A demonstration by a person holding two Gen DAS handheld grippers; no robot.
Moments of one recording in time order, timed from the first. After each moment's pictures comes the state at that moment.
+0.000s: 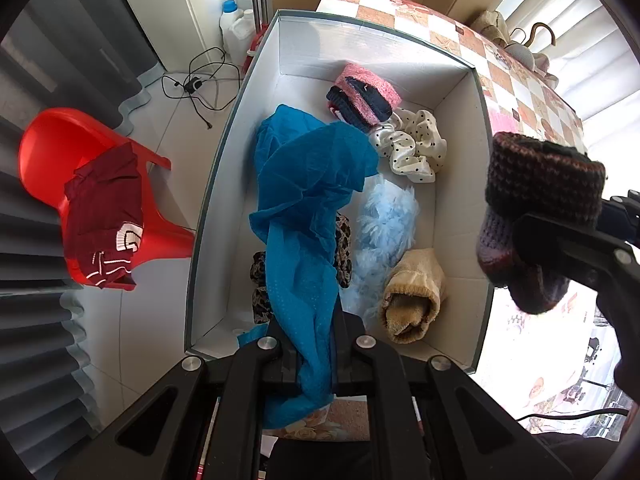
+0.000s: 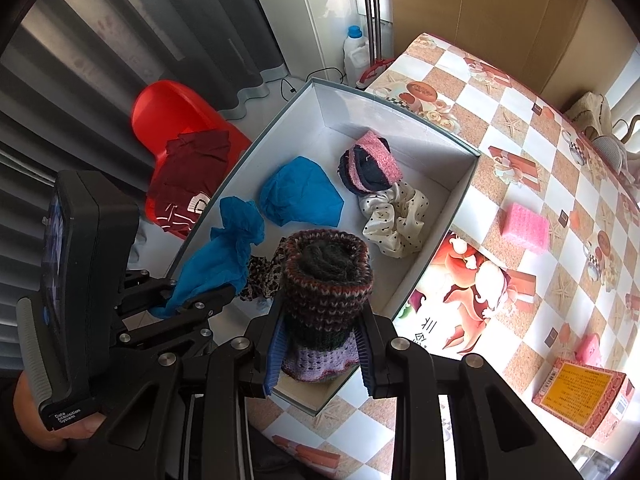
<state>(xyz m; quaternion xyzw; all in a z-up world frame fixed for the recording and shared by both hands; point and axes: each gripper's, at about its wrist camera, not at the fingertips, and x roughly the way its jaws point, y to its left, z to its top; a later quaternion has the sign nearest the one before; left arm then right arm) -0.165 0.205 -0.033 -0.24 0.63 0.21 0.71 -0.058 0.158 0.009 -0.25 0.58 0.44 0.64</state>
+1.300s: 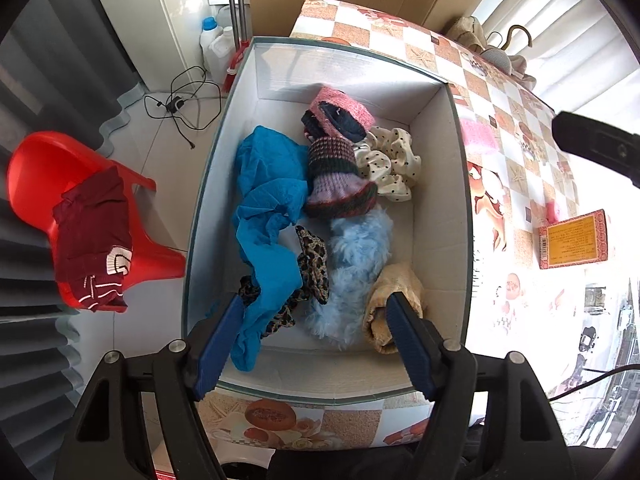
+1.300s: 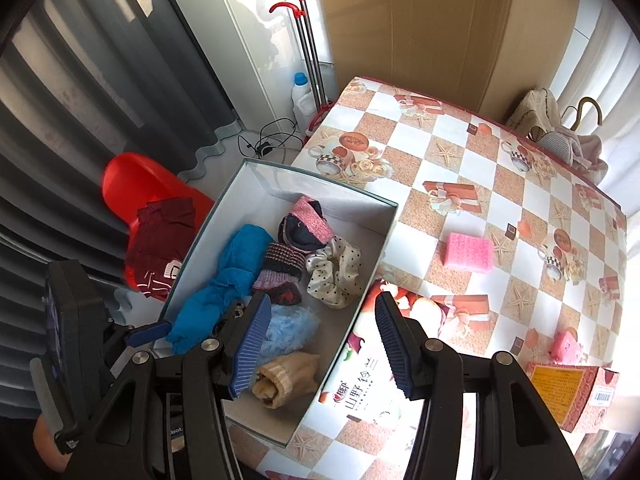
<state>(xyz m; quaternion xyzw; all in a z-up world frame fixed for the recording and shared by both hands) -0.154 0.207 -0.017 -0.22 0.61 0.17 0.74 -0.009 0.135 0.043 -0.19 0.55 0.38 0.72</state>
